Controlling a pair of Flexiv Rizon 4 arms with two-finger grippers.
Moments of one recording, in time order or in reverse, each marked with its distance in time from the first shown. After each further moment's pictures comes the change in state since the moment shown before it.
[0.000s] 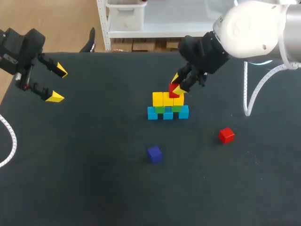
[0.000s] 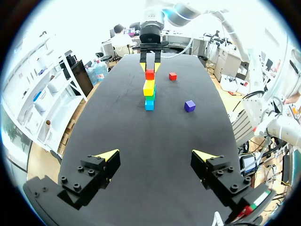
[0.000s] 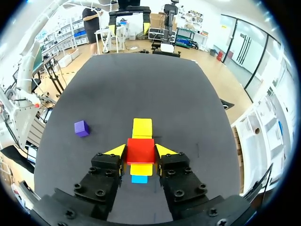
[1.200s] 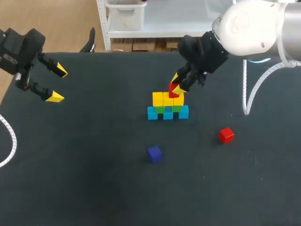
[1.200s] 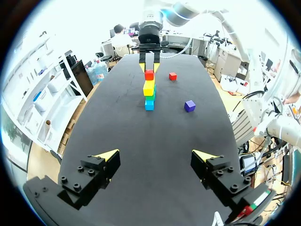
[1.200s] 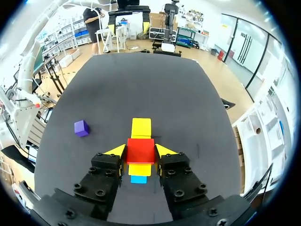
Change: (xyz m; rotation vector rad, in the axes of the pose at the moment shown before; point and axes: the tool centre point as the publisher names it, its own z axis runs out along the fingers) left arm 0.000 0.000 0.000 0.000 0.000 0.000; right arm 0.001 -0.003 0.001 -0.010 0.002 0.003
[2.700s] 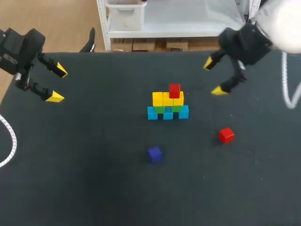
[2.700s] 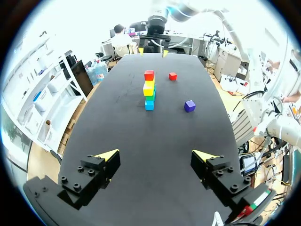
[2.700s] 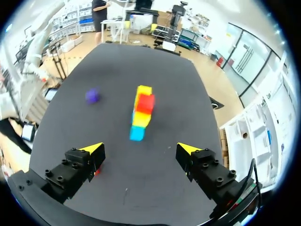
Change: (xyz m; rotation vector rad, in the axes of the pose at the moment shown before) left arm 0.000 0.000 0.000 0.000 0.000 0.000; right arm 0.074 0.017 -0.085 0.059 0.061 -0.150
